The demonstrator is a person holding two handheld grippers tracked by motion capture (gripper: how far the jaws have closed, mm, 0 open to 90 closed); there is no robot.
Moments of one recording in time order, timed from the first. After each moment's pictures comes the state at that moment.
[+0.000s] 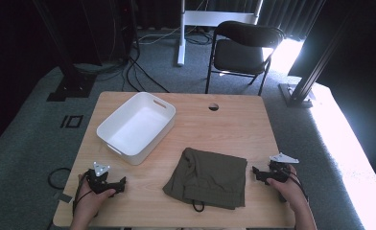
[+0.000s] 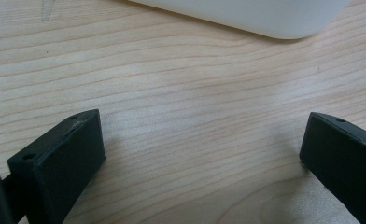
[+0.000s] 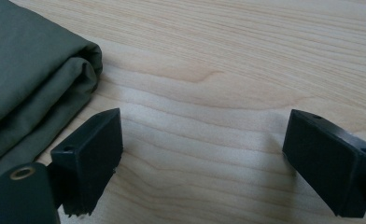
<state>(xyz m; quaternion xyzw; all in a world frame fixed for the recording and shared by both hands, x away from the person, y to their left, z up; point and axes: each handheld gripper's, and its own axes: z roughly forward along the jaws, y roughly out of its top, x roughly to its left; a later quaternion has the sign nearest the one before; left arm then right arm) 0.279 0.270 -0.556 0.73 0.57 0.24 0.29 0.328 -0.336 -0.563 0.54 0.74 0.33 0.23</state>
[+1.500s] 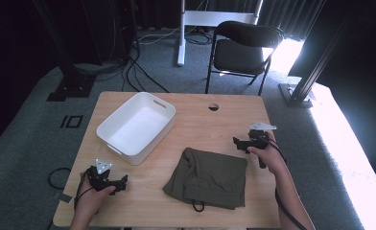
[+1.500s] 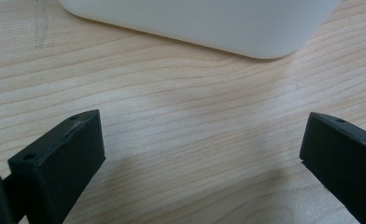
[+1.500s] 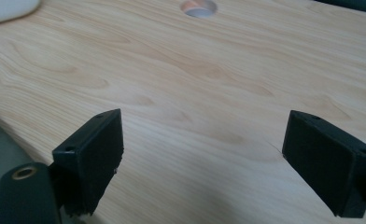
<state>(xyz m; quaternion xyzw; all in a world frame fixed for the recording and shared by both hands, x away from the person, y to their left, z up) 0.284 0.264 -0.545 0.74 0.55 0.24 0.29 0.423 -0.273 -0.513 0.48 0.76 0.38 0.24</state>
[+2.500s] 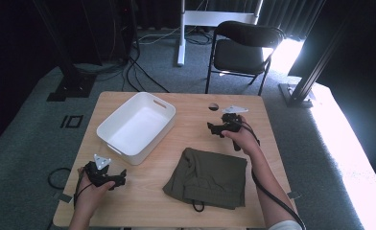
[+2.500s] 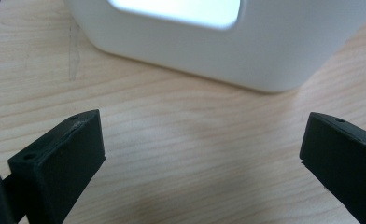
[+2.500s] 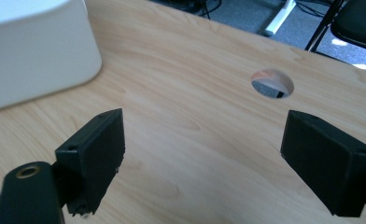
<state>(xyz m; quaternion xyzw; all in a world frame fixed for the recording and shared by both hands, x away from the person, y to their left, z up) 0.290 0.262 -0.527 0.73 0.55 0.27 0.29 0.475 -0.186 -0.489 0.43 0.77 0.42 0.22</state>
